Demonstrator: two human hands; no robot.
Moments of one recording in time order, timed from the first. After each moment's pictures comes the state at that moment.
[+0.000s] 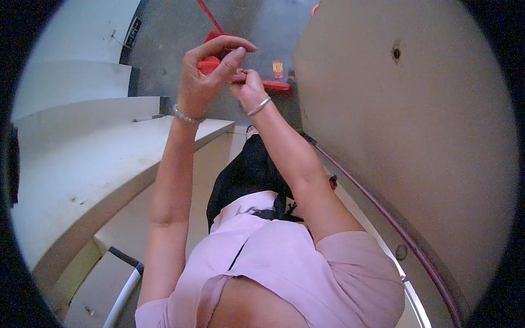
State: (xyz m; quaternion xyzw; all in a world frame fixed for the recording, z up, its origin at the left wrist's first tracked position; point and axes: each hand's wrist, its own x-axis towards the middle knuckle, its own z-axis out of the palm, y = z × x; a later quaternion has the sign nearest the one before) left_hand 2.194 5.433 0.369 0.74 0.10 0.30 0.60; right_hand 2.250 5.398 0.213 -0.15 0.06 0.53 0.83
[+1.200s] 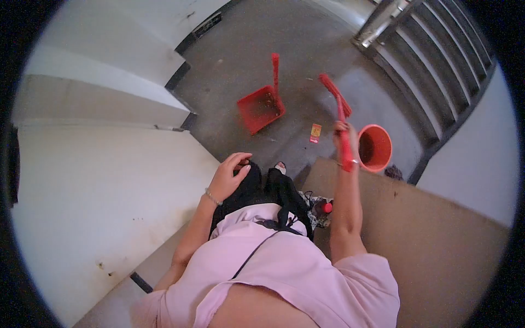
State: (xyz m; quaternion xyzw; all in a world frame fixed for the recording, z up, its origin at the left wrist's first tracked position) left_hand 2.110 5.494 0.226 0.72 0.43 0.22 0.49; right_hand 2.484 5.489 0.094 -0.21 0.08 0.61 0.76
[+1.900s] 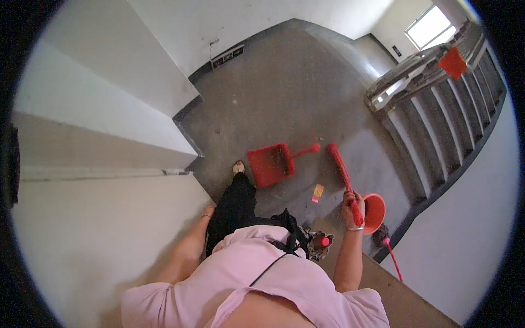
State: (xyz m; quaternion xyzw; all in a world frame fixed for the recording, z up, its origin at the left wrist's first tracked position) left_hand 1.981 5.647 -0.103 0.42 0.77 -0.09 0.46; right_hand 2.517 5.627 0.153 -0.21 0.35 0.61 0.68
